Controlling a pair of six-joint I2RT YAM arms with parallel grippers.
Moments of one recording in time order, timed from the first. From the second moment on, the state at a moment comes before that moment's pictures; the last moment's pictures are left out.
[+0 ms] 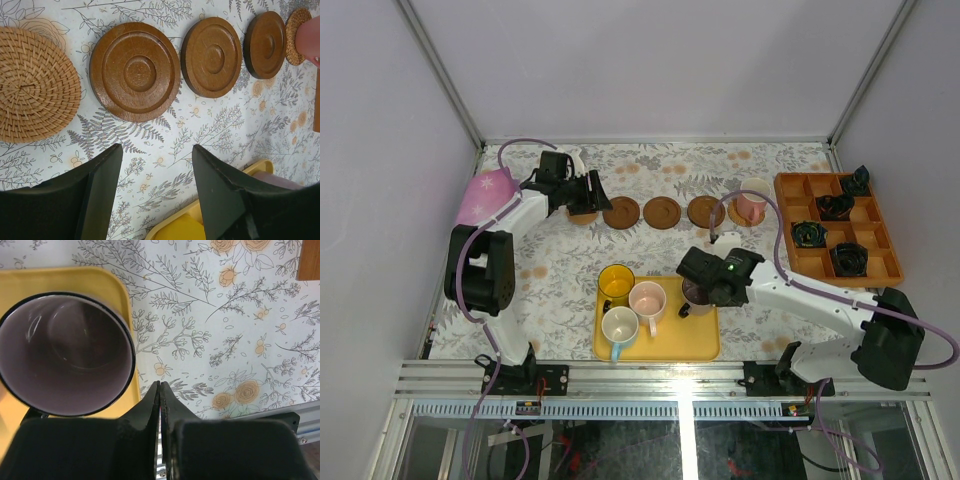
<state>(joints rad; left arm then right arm) -0.16 1.79 1.26 -0.27 0.47 -0.35 0.98 1.32 0.98 -1.10 0.54 0.94</state>
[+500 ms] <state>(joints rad) -0.16 1.79 1.26 -0.27 0.47 -0.35 0.83 1.33 0.91 -0.91 0.49 0.76</state>
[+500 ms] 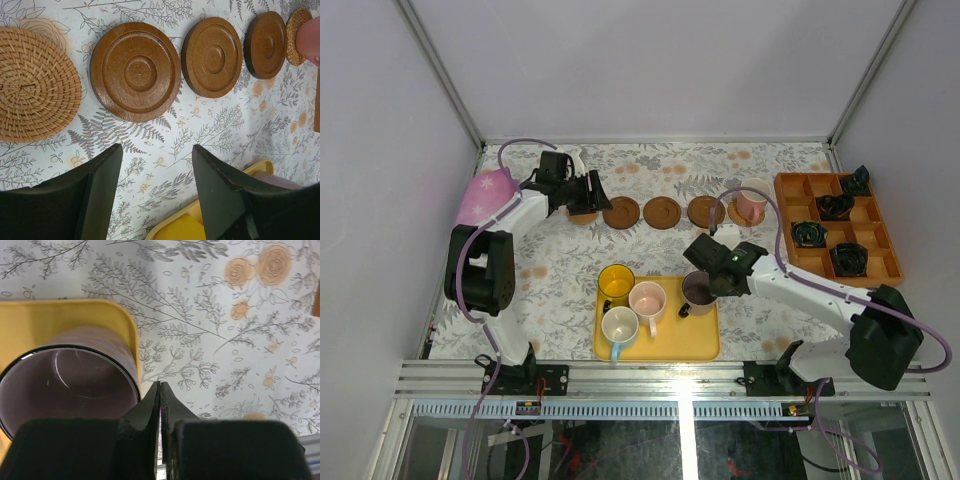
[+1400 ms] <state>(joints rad) -0.16 1.82 1.26 -0.28 0.44 -0.35 0.77 1.58 1.06 -0.66 0.36 0.46</state>
